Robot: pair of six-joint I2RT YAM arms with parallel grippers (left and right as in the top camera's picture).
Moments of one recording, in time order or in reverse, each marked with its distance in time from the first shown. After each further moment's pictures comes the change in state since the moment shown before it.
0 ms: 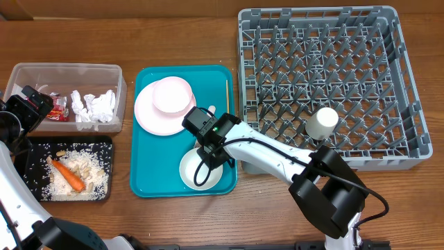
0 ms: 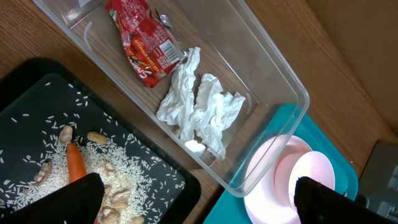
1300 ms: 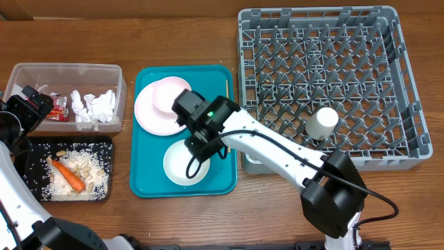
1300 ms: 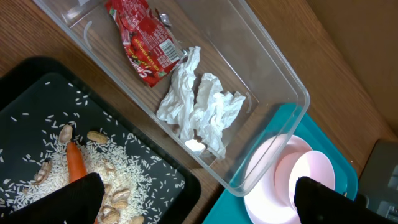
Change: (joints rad) left arm 0.000 0.000 0.000 -0.002 0.000 0.000; right arm 0.000 0.000 0.280 -0.225 -0.139 -0.040
